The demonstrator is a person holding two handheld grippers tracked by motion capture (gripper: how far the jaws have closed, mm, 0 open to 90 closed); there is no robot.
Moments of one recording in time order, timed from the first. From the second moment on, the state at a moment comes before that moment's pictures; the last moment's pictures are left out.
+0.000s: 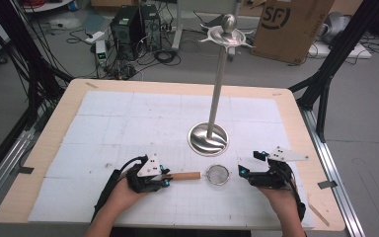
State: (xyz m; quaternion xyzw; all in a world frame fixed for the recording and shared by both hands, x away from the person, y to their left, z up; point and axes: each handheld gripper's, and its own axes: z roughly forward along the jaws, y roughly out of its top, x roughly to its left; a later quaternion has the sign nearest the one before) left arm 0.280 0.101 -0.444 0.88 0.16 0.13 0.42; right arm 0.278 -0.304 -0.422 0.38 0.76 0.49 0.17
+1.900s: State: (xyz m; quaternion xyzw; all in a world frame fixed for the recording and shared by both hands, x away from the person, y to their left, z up) left arm 0.320 0.075 -0.448 0.85 0.27 0.20 0.40; right arm 0.278 -0.304 -0.423 0.38 0.76 0.49 0.16
